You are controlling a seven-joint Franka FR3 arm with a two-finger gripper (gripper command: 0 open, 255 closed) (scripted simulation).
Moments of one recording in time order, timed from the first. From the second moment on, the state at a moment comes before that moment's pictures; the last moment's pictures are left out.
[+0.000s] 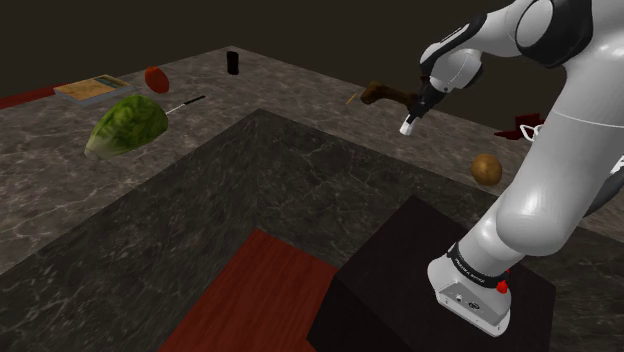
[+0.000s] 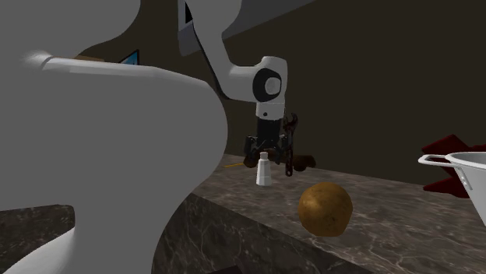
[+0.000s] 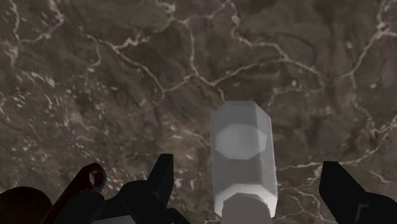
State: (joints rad) arm -0.03 0.22 -0.82 -2.13 0.43 2.41 -1.07
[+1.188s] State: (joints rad) arm -0.02 0.21 -0.83 -2.13 0.42 2.40 -1.06
